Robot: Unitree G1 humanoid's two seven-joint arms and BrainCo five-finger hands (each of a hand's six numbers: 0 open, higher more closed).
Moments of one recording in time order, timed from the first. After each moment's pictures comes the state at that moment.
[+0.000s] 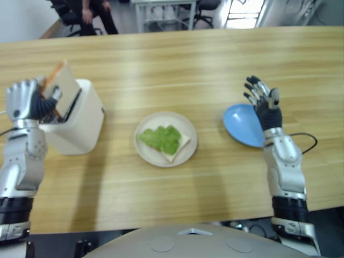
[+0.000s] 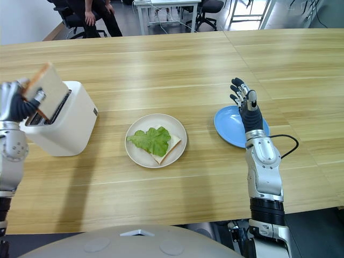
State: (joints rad) left arm -0.03 0.73 0.36 -0.29 0.61 0.03 0.32; right arm -0.08 -0.28 -0.23 -0.09 0.21 -0.07 0.21
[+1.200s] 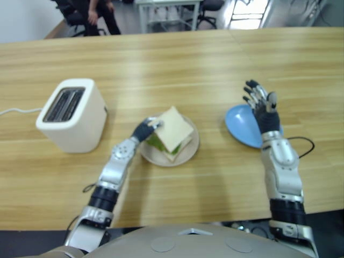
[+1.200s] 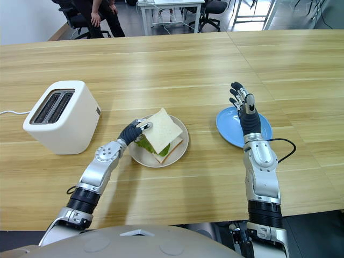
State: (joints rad) left arm -0.18 0.15 -0.20 0.18 0.05 0.18 -0.23; right arm -0.06 -0.26 -0.21 -0.08 0.17 -0.10 0.19
